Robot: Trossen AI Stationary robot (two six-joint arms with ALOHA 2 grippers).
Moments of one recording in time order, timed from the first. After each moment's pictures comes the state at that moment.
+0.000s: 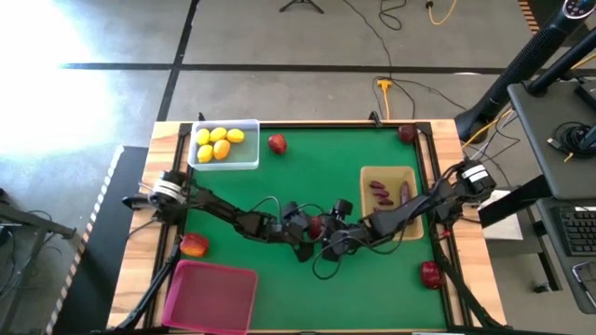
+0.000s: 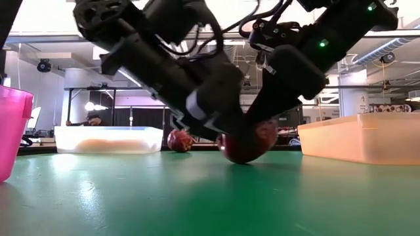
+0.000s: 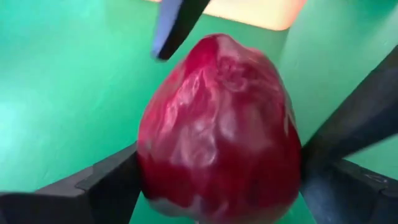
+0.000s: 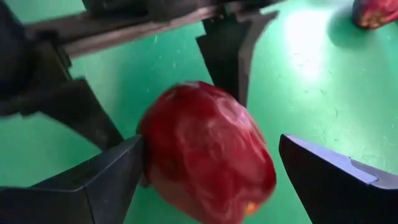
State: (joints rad) left arm -0.25 2.00 1.02 0.30 -0.41 -0.42; right arm 0.33 1.75 0.93 -0.06 0.56 0.34
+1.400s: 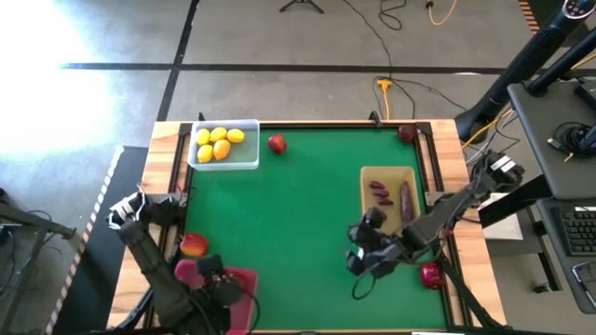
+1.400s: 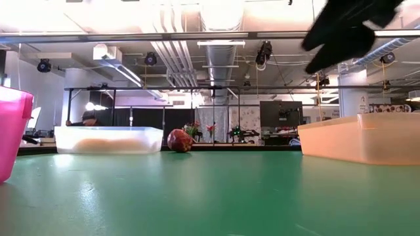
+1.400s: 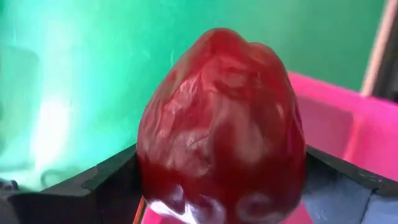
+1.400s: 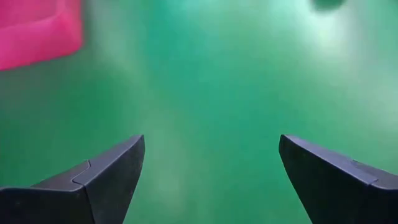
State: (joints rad) left arm -0.95 1.89 1.72 -1.48 -0.35 -1.15; right arm 0.60 1.49 0.98 -0.48 0.65 0.86
